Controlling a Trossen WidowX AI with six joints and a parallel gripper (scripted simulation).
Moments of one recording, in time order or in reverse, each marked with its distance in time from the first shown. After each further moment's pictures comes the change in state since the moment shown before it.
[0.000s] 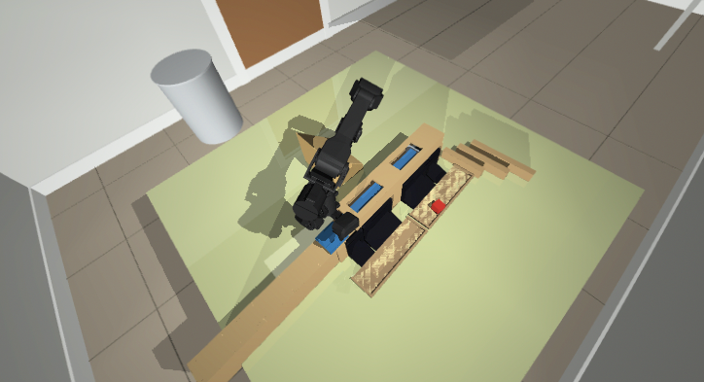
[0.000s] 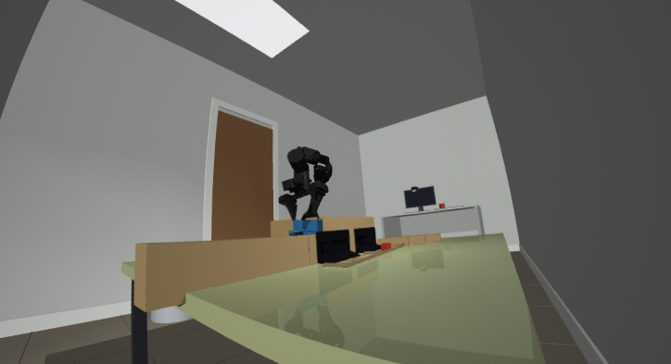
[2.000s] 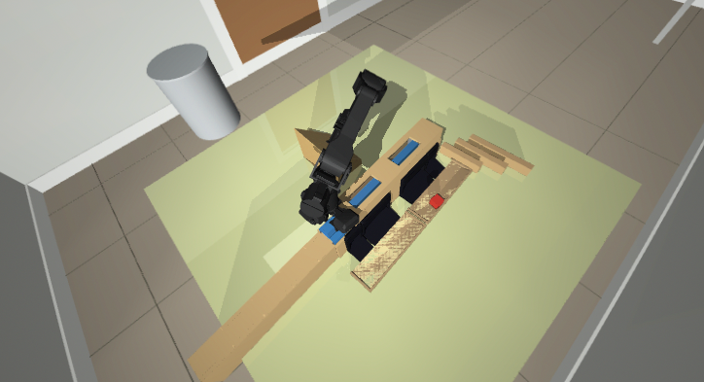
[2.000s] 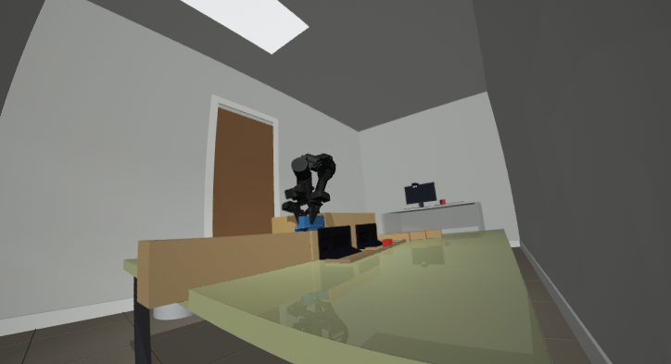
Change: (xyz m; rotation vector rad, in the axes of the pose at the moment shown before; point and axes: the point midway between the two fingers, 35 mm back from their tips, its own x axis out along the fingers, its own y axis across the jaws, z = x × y) arm 0.031 -0.019 -0.024 0.035 0.000 -0.033
